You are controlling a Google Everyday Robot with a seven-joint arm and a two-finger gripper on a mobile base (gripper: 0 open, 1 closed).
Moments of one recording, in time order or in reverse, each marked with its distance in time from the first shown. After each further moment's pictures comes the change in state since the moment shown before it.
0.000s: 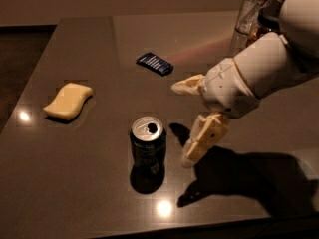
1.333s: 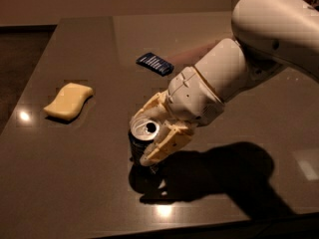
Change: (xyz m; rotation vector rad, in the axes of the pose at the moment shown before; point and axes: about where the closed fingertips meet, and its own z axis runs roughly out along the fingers) arm -0.047 0.037 0.044 -0.228 -0.097 -0.146
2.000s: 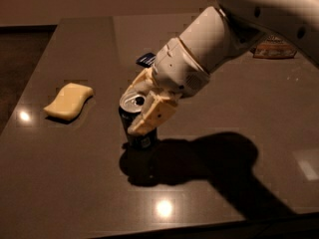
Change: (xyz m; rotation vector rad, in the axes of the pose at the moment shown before) arm -0.025 -0.044 -0.011 0.040 0.043 -0.004
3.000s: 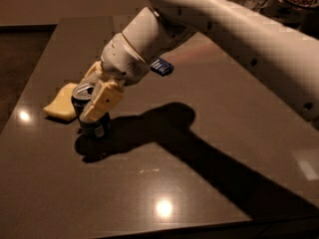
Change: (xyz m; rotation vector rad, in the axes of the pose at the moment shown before) arm -0.051 -0.071 0.070 -0.103 -0.097 -0.048
